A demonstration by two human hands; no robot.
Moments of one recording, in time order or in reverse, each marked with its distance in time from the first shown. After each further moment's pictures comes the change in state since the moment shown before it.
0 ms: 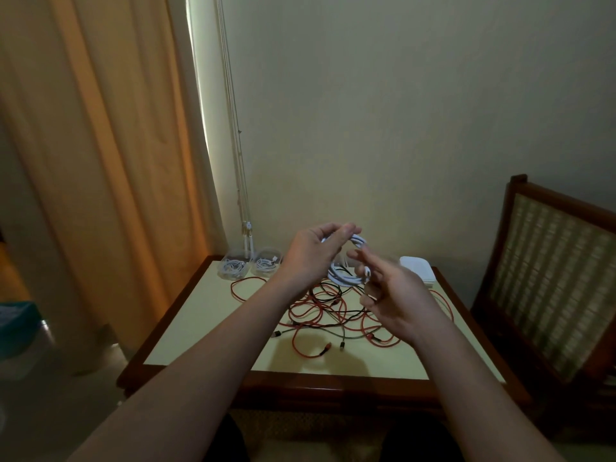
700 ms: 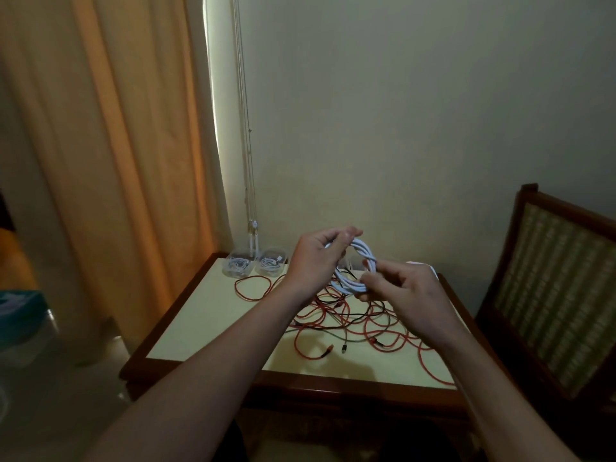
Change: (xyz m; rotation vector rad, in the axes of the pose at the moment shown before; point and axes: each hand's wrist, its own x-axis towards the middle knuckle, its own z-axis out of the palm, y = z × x) left_hand -0.001 -0.012 0.004 -0.042 0.094 -0.009; right_hand -0.021 -0.013 -0.015 -0.771 -0.070 -0.479
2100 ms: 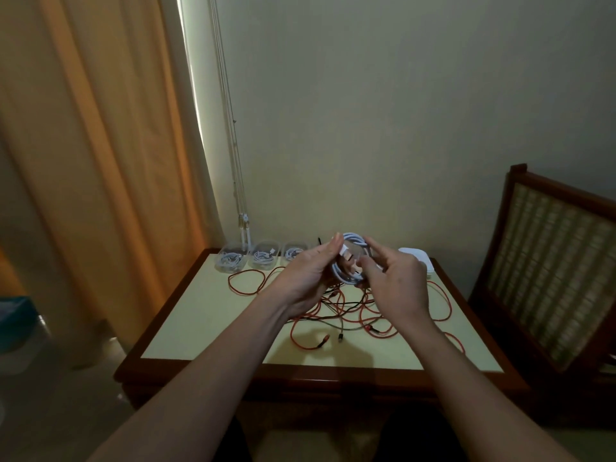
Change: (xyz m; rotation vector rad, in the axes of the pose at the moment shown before) left_hand -0.008 -0.029 0.005 -0.624 -0.324 -0.358; right_hand 0.020 0.040 0.026 -0.244 0.413 -0.006
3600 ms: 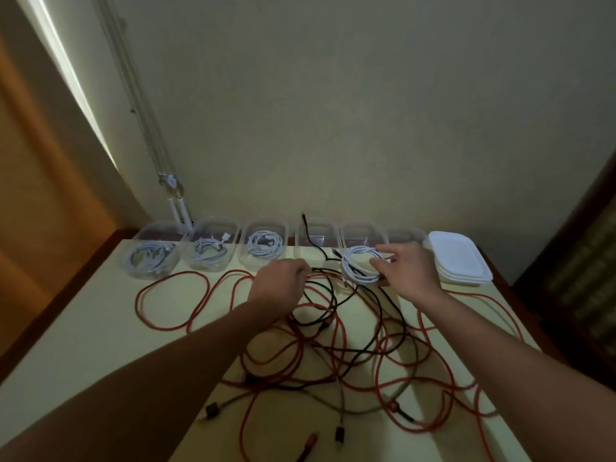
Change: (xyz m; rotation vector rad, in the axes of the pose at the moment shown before) left_hand 0.302 -0.178 -0.235 1.542 0.283 -0.013; right_hand 0.209 0.304 0.183 -0.275 -0.321 0.340
